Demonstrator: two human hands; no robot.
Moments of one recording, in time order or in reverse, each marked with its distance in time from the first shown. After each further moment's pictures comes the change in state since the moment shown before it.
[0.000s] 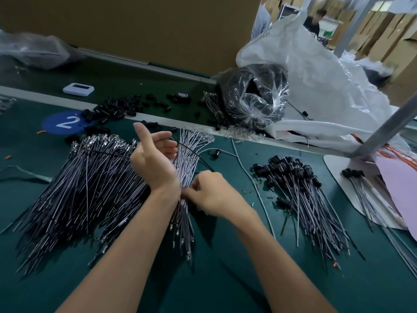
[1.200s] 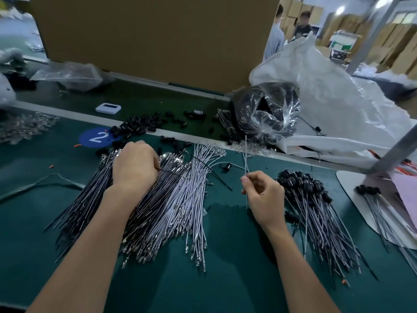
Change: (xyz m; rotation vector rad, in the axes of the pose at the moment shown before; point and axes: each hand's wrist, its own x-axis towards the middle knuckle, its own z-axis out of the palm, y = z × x) left_hand 0.055 0.062 -0.045 1.733 -0.465 0.469; right_hand -0.012 0.070 -0.013 0.465 0.735 -0.185
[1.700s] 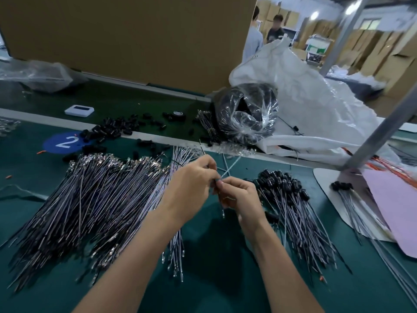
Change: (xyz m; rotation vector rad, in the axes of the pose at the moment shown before) left_hand -0.036 0.099 0.035 -0.506 0.121 0.735; right_hand 0.005 -0.014 -0.004 0.580 -0.271 0.457
